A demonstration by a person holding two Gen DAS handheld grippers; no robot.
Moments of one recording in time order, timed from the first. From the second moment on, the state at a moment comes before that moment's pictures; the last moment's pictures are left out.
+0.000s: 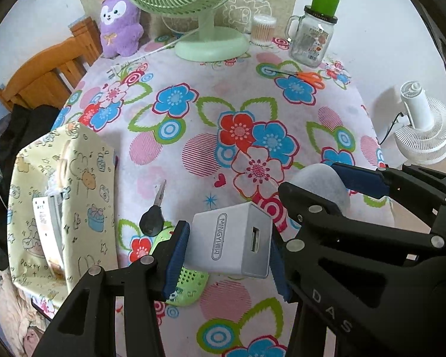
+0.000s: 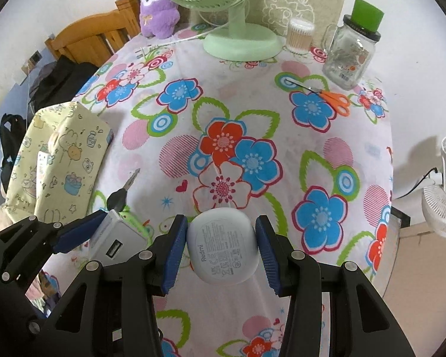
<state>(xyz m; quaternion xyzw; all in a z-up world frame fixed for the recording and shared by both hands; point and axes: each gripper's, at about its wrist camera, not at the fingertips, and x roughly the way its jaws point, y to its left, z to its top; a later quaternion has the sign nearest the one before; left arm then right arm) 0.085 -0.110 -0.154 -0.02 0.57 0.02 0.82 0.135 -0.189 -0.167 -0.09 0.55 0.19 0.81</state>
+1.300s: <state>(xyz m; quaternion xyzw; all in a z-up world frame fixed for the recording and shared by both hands) 0.051 -0.058 -0.100 0.03 0.53 -0.04 0.84 0.085 -0.143 -0.110 -0.05 0.51 0.13 0.85</state>
